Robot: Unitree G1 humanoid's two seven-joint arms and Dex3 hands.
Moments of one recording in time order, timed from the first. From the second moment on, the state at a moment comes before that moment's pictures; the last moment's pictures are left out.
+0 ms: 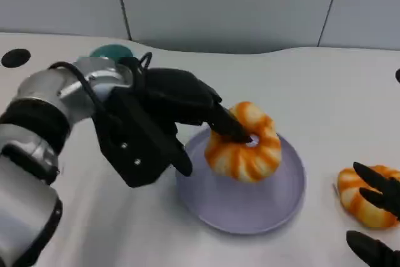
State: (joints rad) left arm -1.12 0.30 -0.59 1.15 0.61 -1.10 -0.47; right arm 0.38 -0.12 -0.06 -0.12 -0.40 -0.47 -0.22
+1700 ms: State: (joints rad) left arm -1.04 0.34 -0.43 1.02 0.33 -1.13 -0.72; right arm 0.39 -0.12 -0.06 -0.14 -0.40 -0.47 -0.22
